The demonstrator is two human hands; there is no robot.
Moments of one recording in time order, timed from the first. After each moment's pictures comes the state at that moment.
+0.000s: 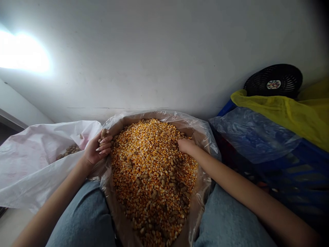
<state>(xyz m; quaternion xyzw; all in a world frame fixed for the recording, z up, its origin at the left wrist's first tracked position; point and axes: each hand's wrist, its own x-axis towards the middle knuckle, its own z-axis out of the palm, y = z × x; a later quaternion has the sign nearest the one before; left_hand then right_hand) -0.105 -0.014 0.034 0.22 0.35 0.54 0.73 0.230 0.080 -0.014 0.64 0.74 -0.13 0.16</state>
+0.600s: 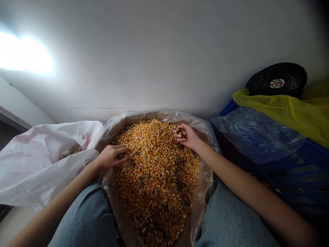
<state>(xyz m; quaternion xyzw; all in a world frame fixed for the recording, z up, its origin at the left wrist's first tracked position) -0.079 -0.022 0.019 0.83 0.48 0.15 0.24 0.229 0.081 0.025 0.43 0.47 -0.69 -0.34</state>
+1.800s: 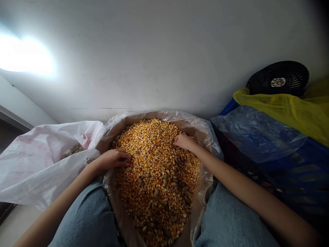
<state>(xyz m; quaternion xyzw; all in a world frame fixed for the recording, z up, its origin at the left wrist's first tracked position) -0.083 -0.021 0.017 0.85 0.44 0.02 0.30 0.230 0.090 -0.016 0.62 0.77 -0.16 0.08</state>
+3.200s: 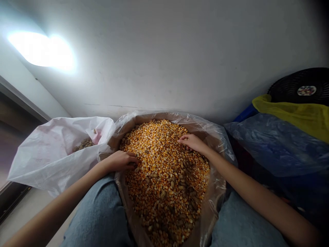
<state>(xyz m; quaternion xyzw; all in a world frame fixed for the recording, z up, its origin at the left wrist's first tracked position) -0.085 -0.040 0.017 0.88 0.42 -0.01 0.21 0.224 0.085 -0.003 0.59 0.67 -0.42 -0.15</state>
